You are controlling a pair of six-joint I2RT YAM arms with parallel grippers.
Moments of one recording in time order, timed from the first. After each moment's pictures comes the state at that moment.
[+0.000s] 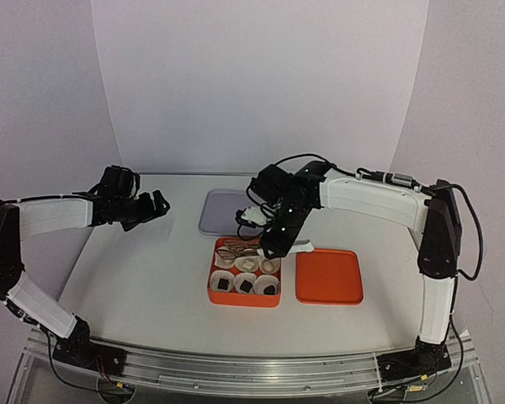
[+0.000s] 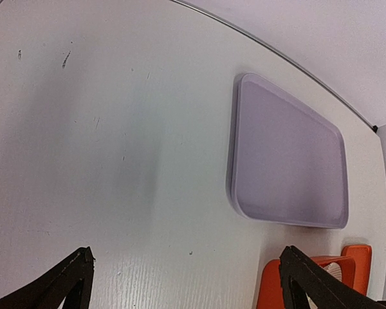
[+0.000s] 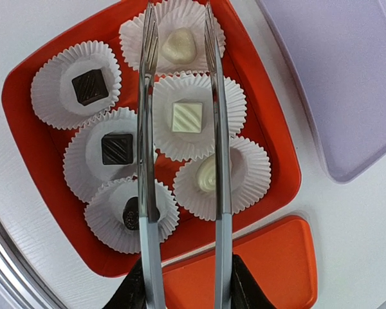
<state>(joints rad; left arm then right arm) -0.31 1.46 0.89 -0.13 0.05 -0.58 0.92 2.01 1.79 -1.05 0.01 -0.20</state>
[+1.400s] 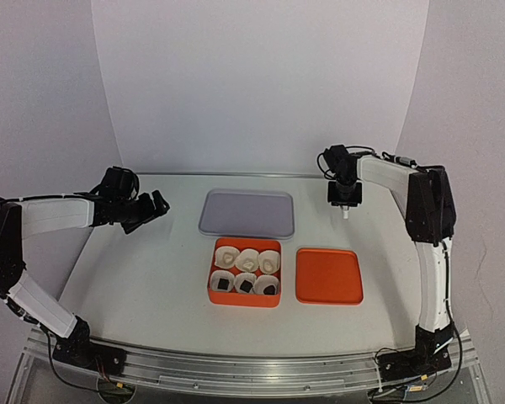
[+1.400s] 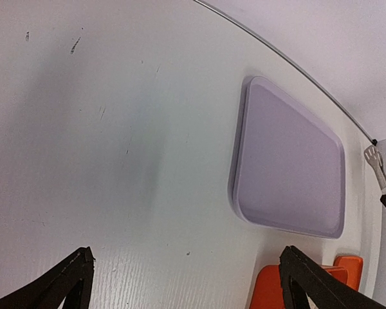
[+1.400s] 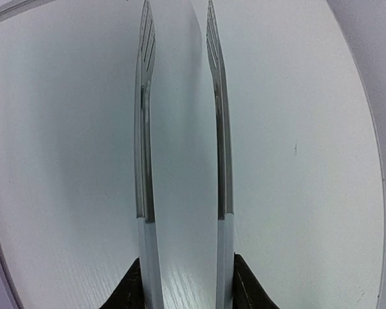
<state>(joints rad) -0.31 1.48 0.89 -0.13 0.04 -0.66 0.35 2.22 1.88 -0.83 0.40 0.45</state>
